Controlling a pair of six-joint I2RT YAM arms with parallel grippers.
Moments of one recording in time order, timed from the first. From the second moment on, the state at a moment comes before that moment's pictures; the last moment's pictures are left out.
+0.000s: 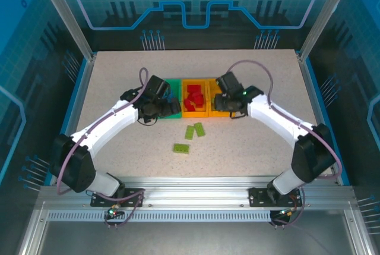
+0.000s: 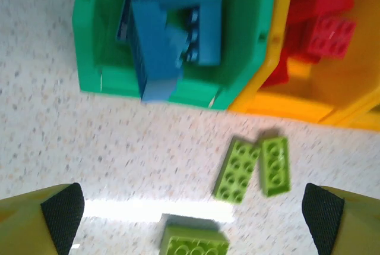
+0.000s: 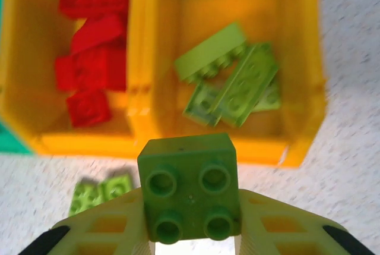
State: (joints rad) left arm -0.50 1.45 1.16 -0.82 -0.04 -0.79; right arm 0.53 1.59 1.29 -0.73 0.15 0.53
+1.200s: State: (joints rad) left arm -0.88 1.69 1.03 -0.78 -0.06 -0.92; right arm 0.42 1.82 1.64 -0.96 0.06 0.42
